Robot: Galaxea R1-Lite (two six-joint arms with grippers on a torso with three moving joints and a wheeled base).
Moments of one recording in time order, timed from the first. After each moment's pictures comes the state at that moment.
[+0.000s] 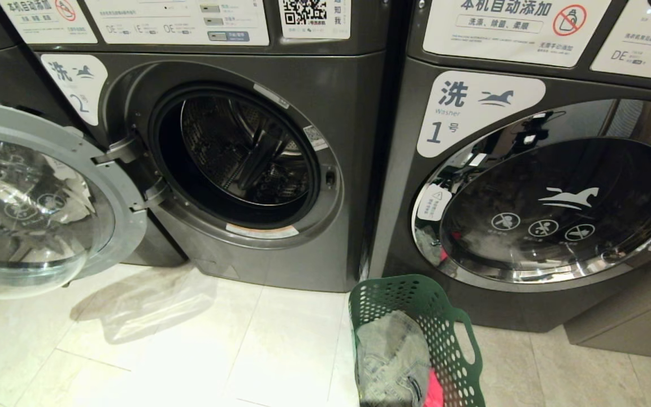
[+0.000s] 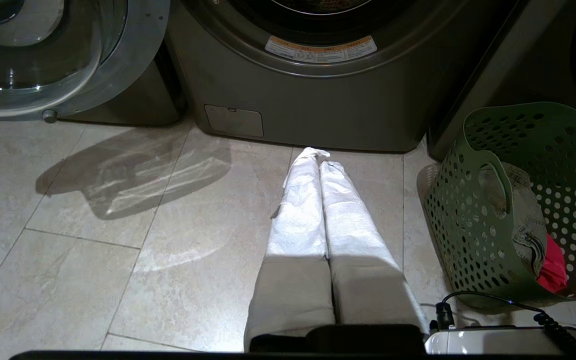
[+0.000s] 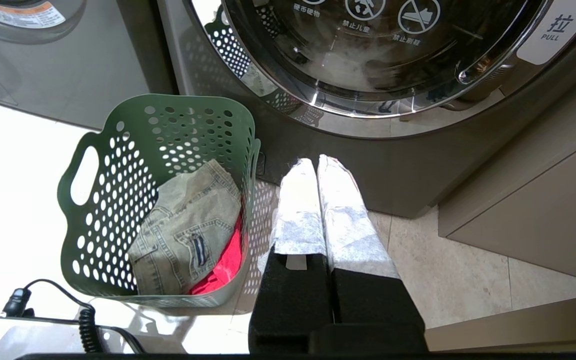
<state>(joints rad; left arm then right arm) 0.00 0.00 0.00 0.00 0.00 0.02 0.00 0.00 0.00 0.00 0.01 -0.12</state>
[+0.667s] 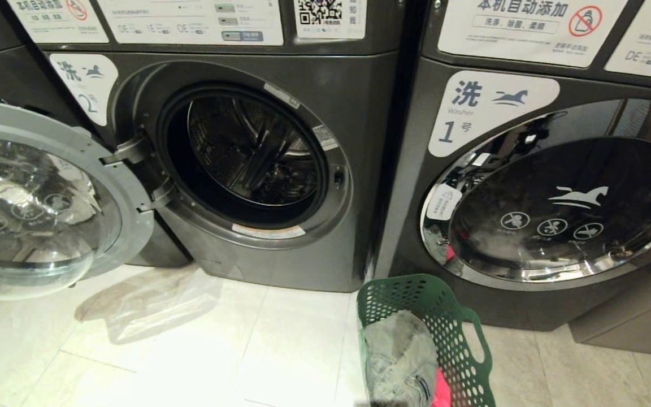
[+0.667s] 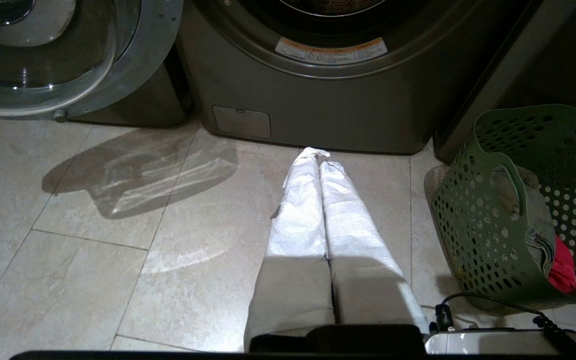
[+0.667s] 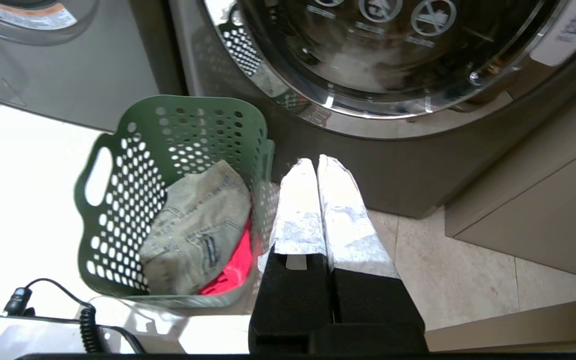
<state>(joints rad) 0.00 0.00 0.00 0.00 0.00 0.02 0.00 0.00 0.00 0.00 0.01 -0.12</state>
